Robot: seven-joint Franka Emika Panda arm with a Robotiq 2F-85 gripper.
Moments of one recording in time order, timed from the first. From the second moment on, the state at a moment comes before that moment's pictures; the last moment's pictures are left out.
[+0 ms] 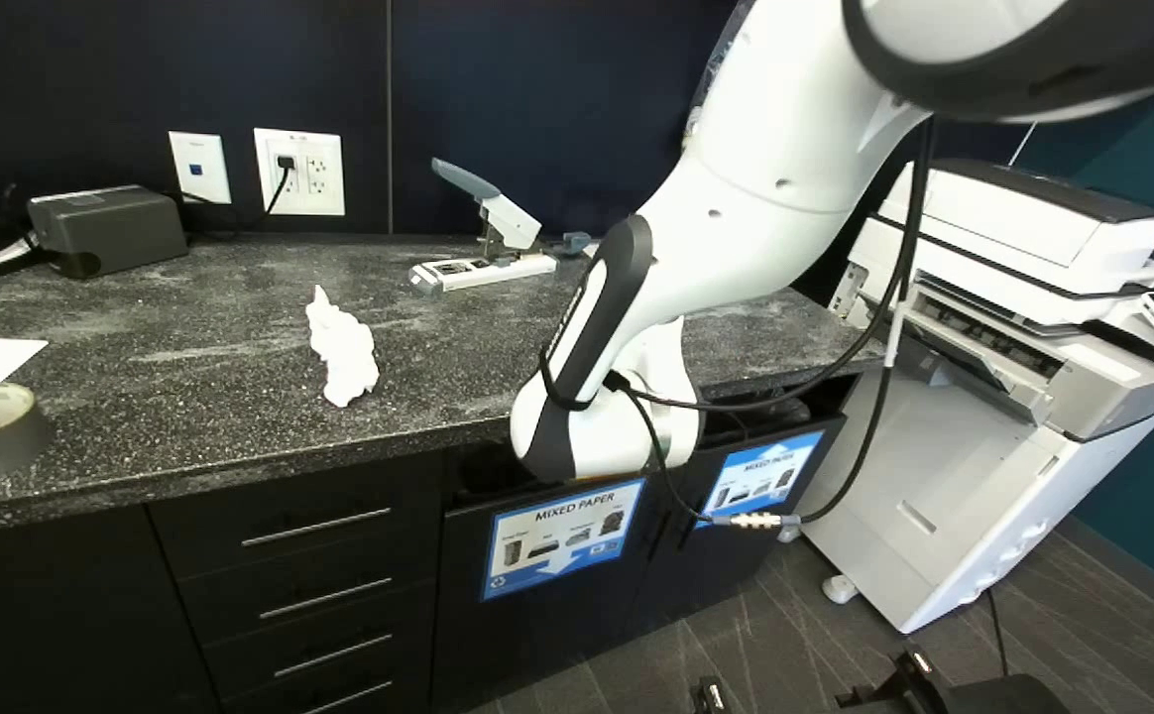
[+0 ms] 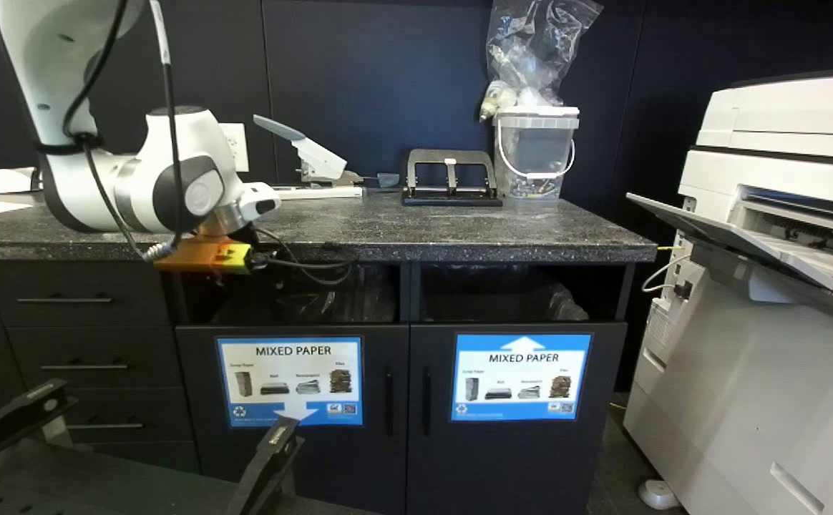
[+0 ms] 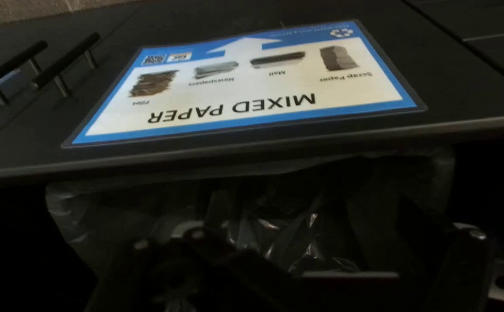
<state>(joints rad) 0.57 0.77 -0.15 -2.17 0.35 3.29 -0.04</state>
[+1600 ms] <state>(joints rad) 0.44 0.49 0.17 -1.88 -0.02 2.73 0.12</state>
